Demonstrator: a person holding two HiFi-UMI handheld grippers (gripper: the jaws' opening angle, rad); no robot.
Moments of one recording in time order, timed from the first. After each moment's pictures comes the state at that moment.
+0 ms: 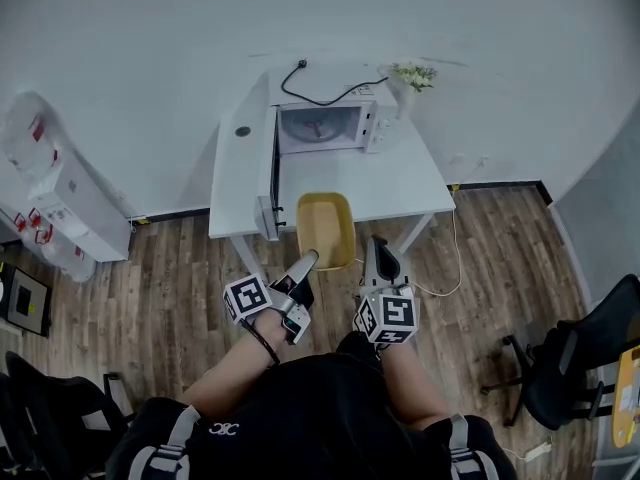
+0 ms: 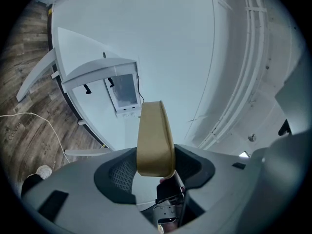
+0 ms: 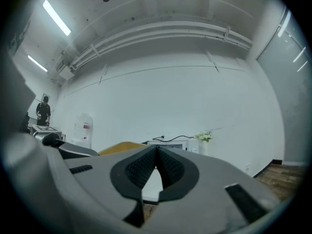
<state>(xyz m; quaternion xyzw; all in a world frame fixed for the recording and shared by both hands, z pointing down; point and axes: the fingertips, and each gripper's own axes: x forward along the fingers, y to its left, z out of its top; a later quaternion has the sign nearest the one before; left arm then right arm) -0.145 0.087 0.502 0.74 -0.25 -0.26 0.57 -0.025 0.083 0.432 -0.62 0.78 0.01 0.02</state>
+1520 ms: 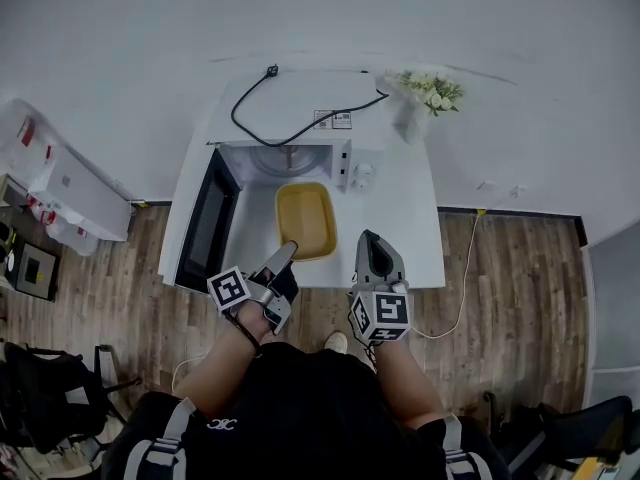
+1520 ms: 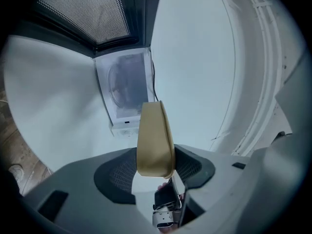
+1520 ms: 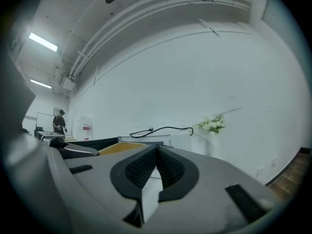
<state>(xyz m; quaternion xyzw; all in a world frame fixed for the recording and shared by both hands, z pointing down) 0.010 -0.235 0.533 0.67 -0.34 -0.31 0.58 0.155 -0.265 0.470 -0.53 0.85 -0.06 0.01</state>
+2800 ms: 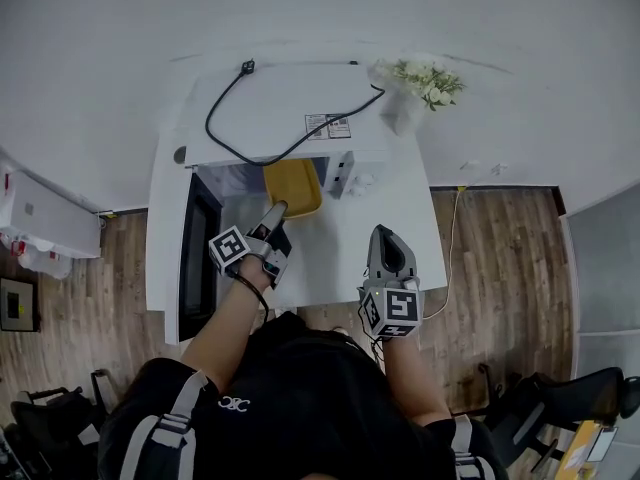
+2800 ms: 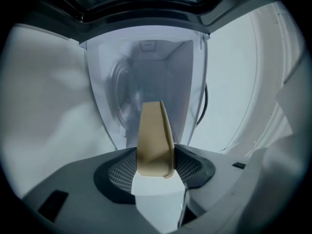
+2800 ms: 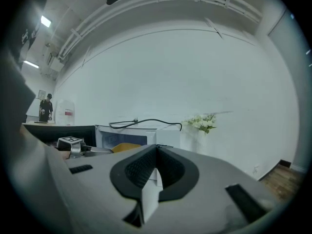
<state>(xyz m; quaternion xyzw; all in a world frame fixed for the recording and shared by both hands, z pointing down) -0.049 -0.422 0.616 0.64 -0.33 -0.31 0.61 0.145 -0.349 0.494 -0.60 0.79 -0.05 -0.05</state>
